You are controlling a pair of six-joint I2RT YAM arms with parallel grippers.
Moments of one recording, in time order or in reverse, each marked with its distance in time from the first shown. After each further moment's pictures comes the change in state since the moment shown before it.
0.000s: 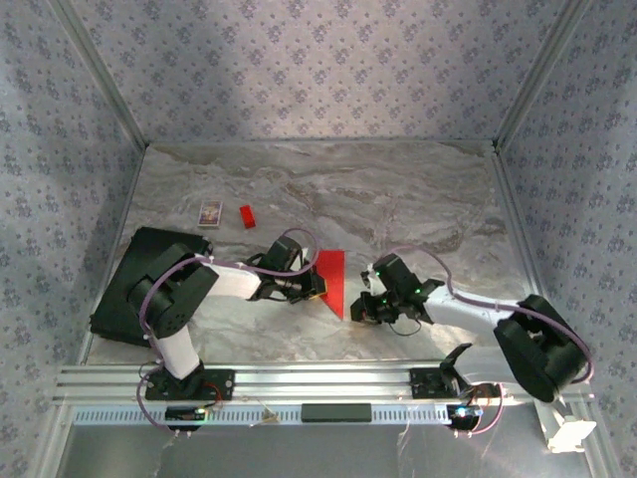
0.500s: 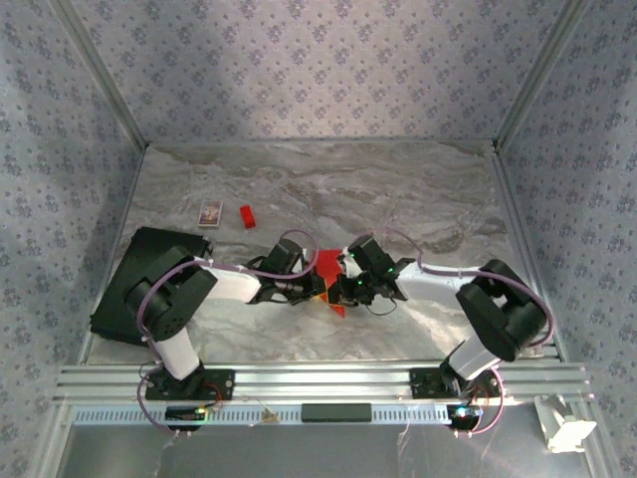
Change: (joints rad) left arm -0.026 -0.022 -0.019 0.019 -0.068 -0.053; right arm 0.040 0.304 0.238 0.067 -0.013 0.012
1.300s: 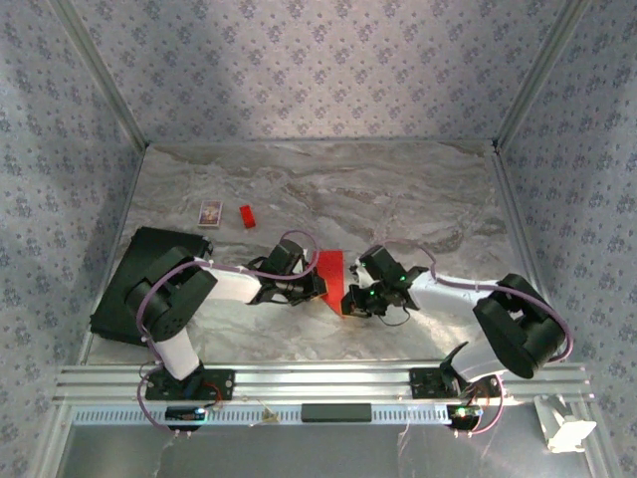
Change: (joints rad) left arm -0.003 -0.001 0.000 -0.003 -0.004 0.000; right arm -0.015 -0.136 -0.103 -0.097 0.014 -0.003
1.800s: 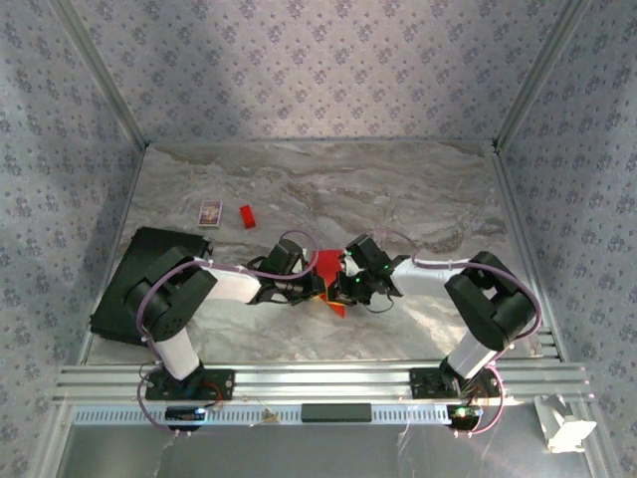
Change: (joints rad) left arm 0.001 0.000 -0.002 0.003 -0.001 0.001; right arm 0.002 0.195 0.113 0.110 -0.003 0.080
